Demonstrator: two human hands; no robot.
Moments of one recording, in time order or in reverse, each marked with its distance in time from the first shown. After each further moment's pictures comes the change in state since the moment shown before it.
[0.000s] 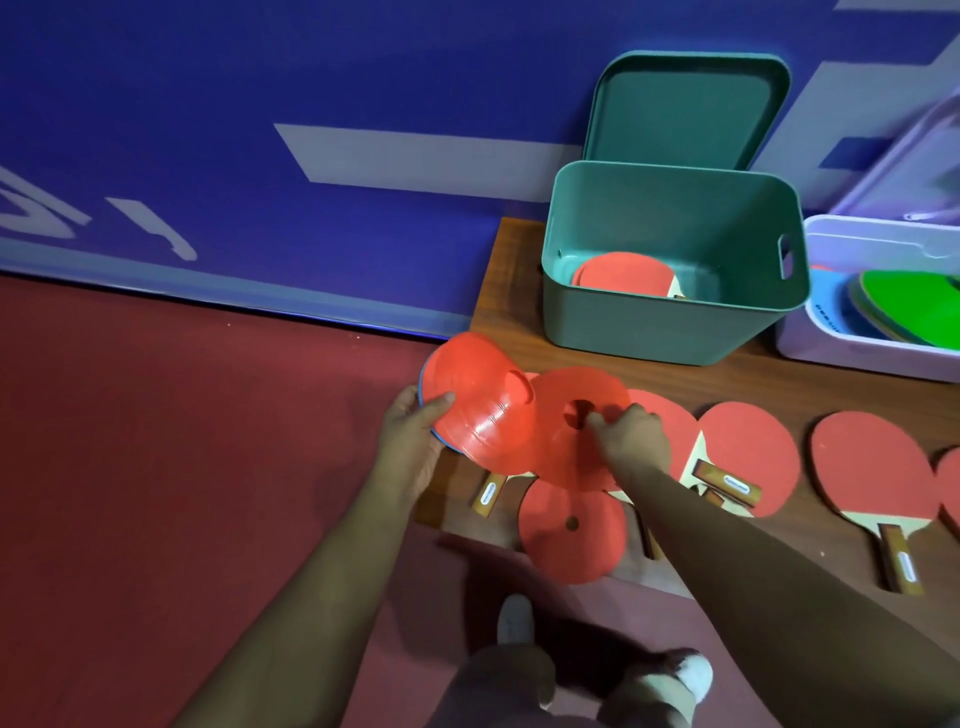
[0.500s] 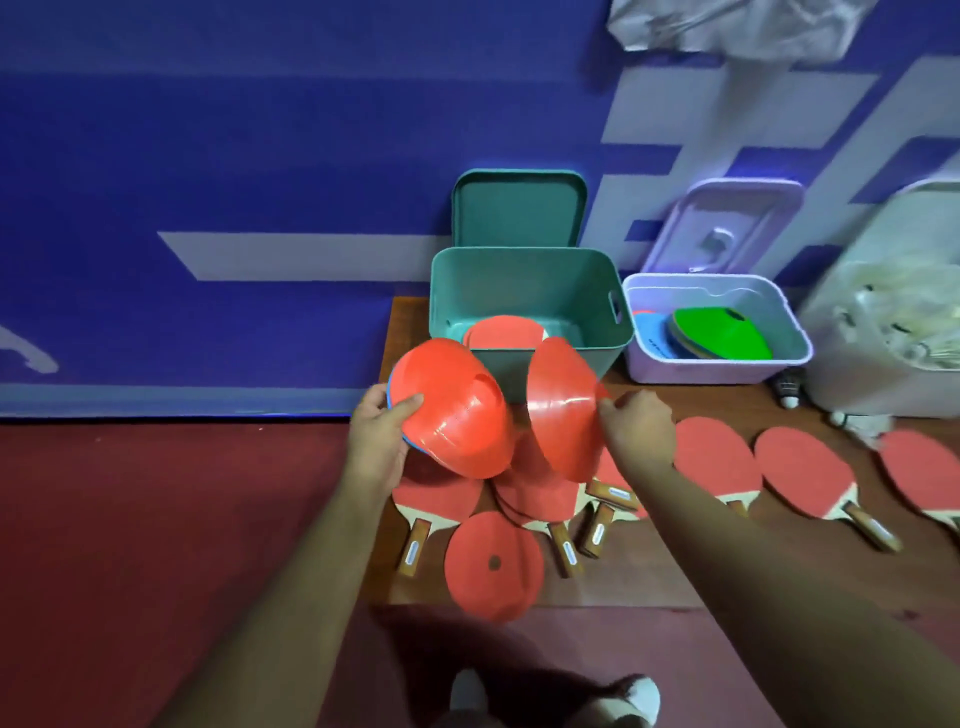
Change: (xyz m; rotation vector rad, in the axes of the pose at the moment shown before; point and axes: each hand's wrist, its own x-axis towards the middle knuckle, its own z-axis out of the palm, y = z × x) left_hand -0.004 0.032 0.092 0.086 -0.203 0.101; right_hand -0.026 0.023 -0.150 0.129 0.375 -0.020
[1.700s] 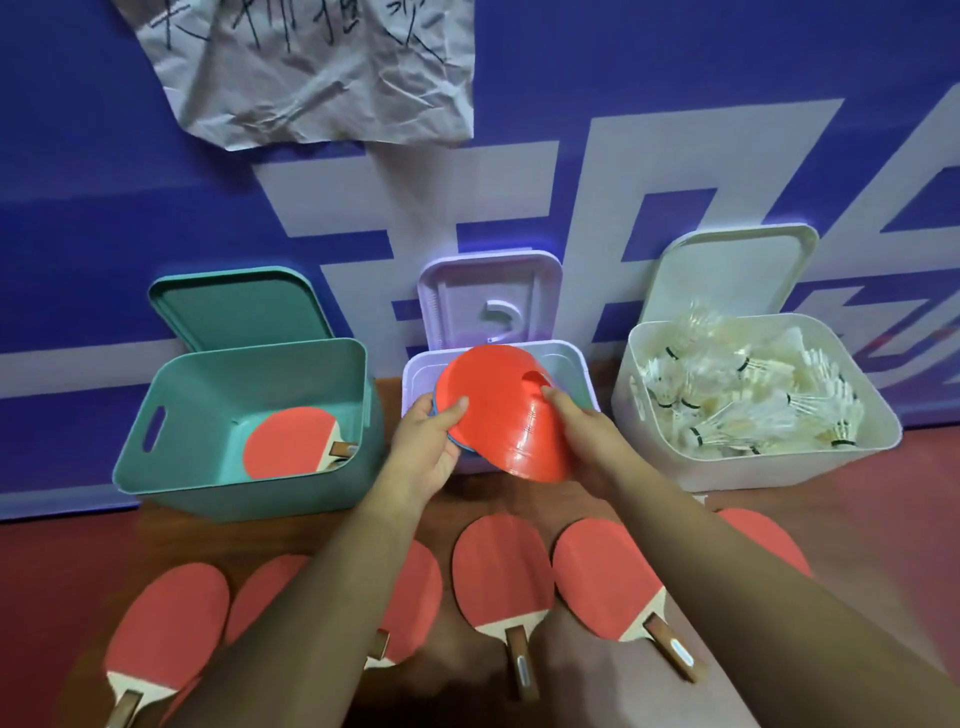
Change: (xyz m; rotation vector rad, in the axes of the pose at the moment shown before) left_hand 0.057 -0.145 0.458 -0.105 -0.170 -0.200; right_hand 0.303 0.183 -0.163 0.884 -0.522 0.319
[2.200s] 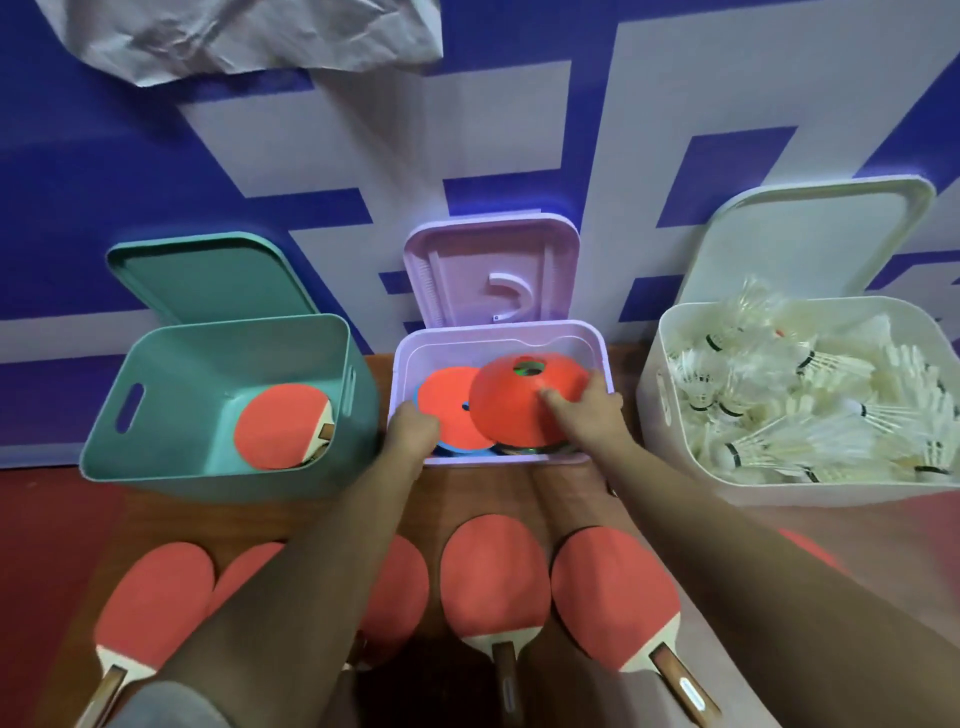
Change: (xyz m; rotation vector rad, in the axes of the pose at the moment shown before) left_hand 0.088 -0.037 -0.035 0.938 0.418 -0.080; right_hand 0.101 0.009 -0.010 -0.642 0.168 -0.137
